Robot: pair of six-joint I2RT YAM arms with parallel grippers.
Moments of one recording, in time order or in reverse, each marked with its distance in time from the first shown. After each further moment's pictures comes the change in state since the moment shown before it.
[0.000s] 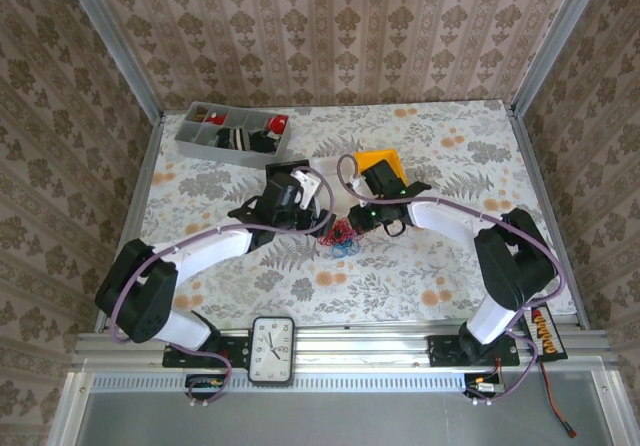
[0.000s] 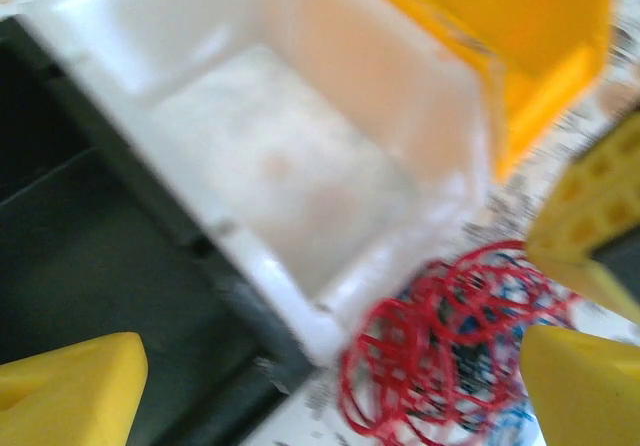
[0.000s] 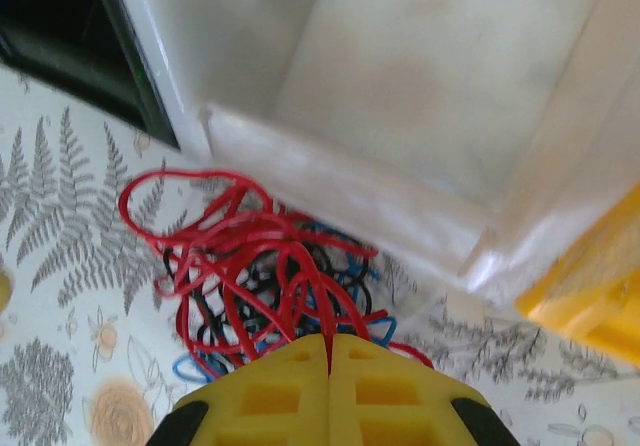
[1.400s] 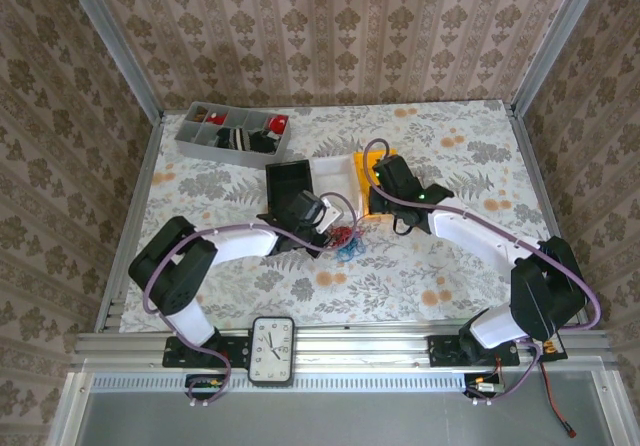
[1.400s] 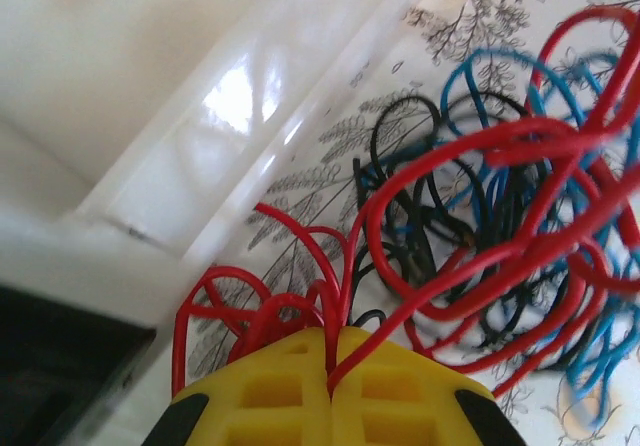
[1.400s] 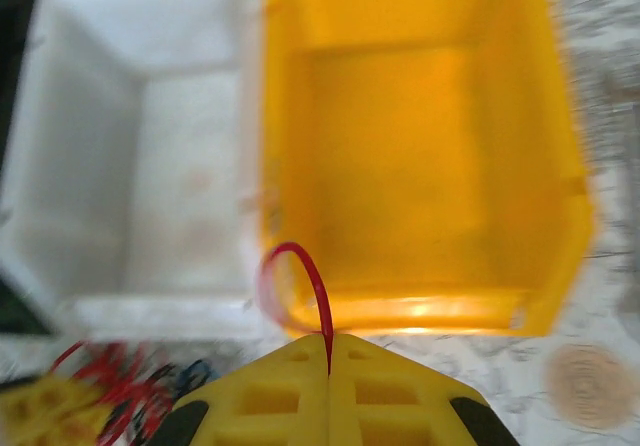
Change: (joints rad) left arm -0.071 0.210 -0.013 -0.014 -0.001 0.092; right arm 0.008 -0.188 -0.002 -0.029 0.533 0.307
